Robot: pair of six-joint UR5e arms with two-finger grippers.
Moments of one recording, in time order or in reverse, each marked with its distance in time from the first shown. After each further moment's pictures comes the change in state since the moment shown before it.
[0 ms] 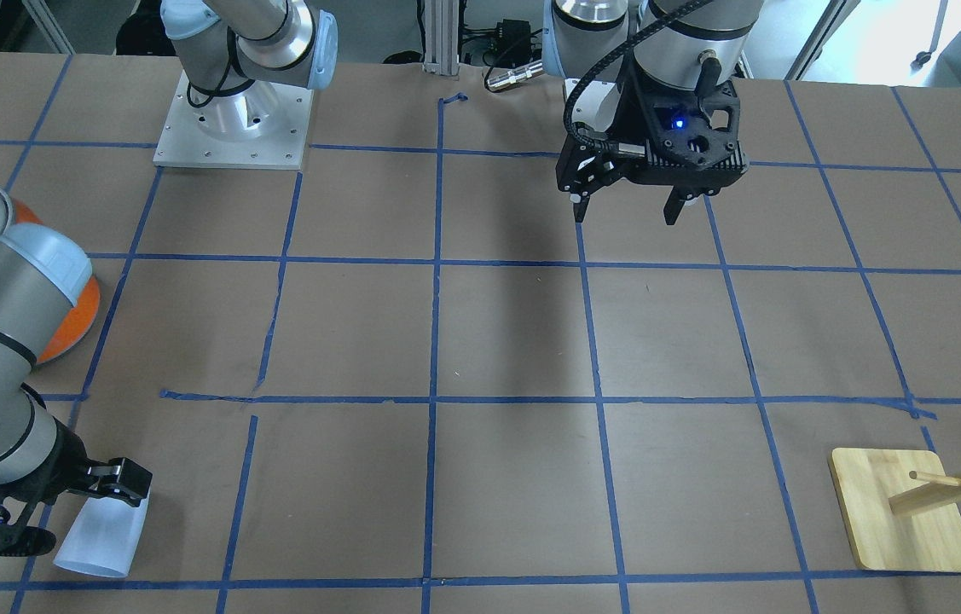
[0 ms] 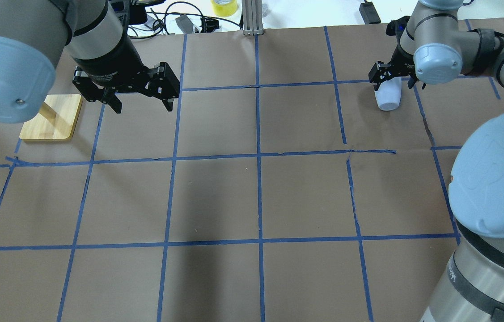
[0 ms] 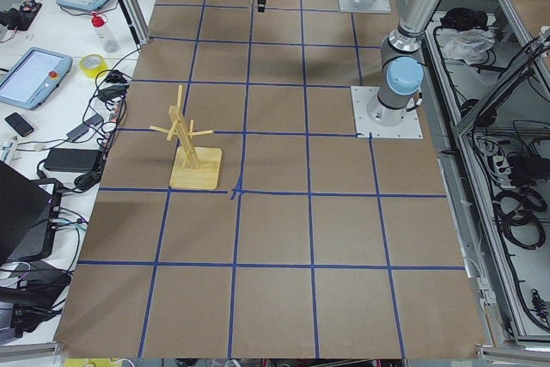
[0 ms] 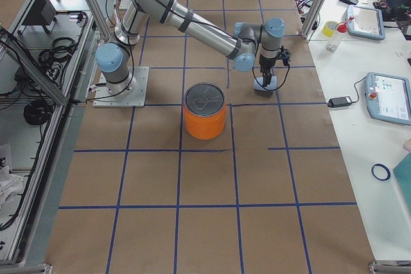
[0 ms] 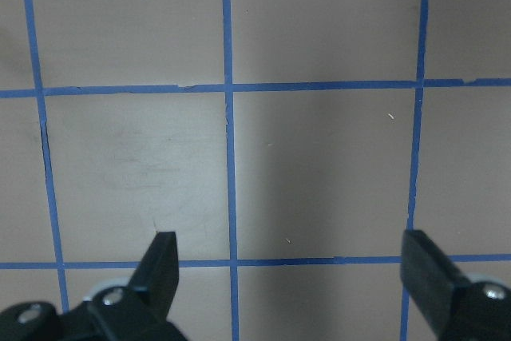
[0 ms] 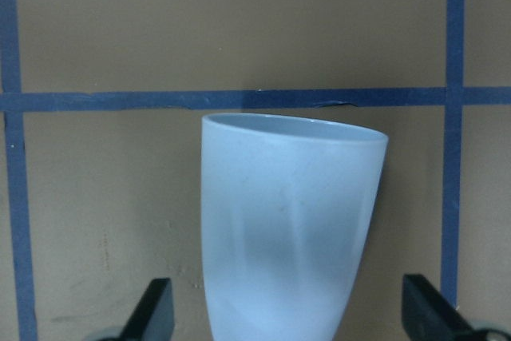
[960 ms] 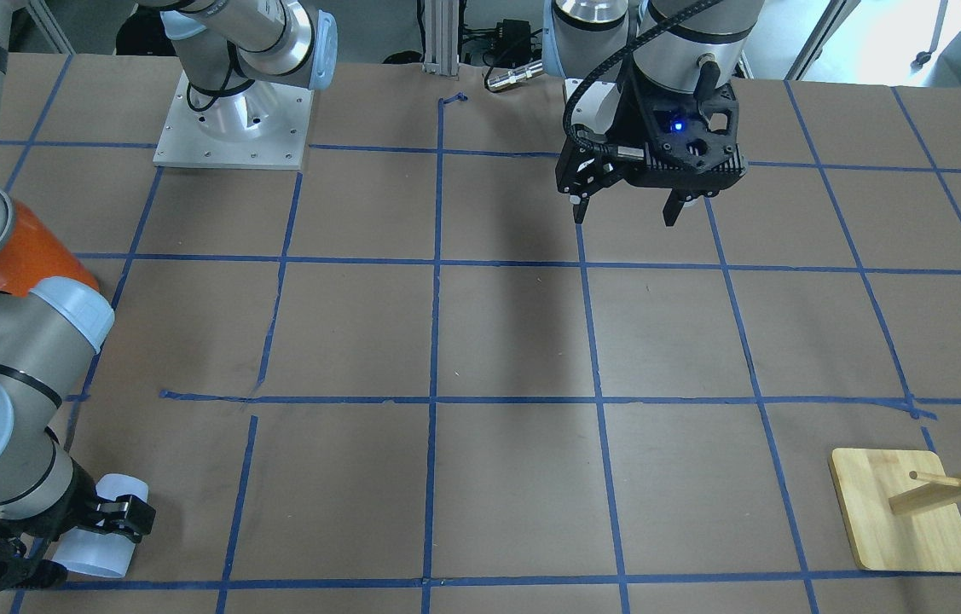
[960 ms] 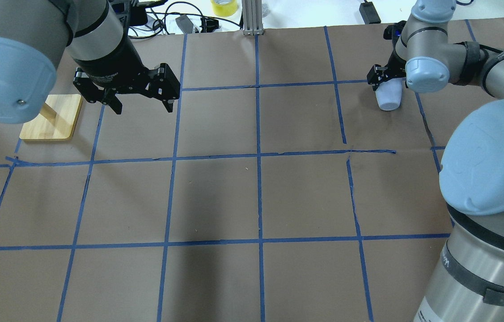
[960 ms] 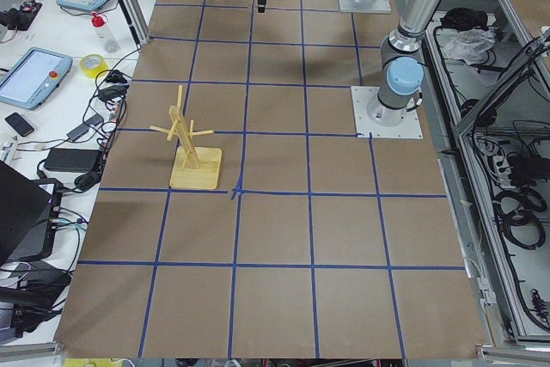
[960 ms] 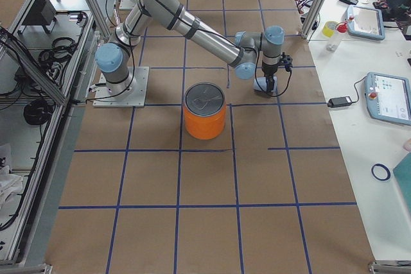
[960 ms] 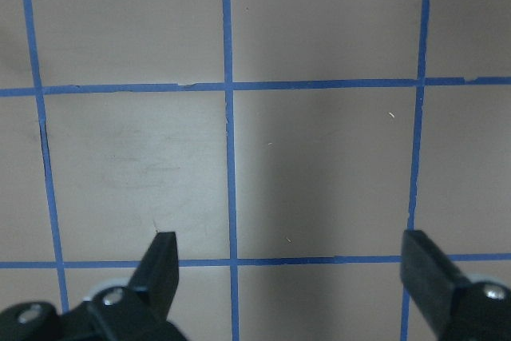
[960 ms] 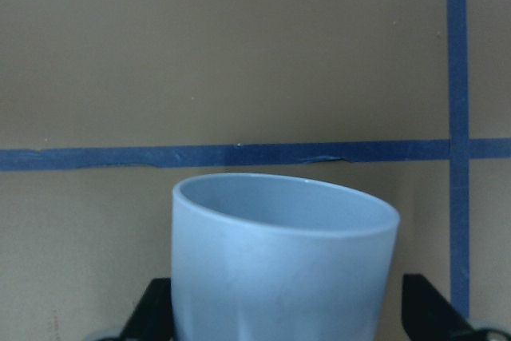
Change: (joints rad) left arm 0.000 0.000 -0.005 -0.001 0.000 0.000; right arm -0.001 0.066 -0.006 -0.131 -0.013 0.002
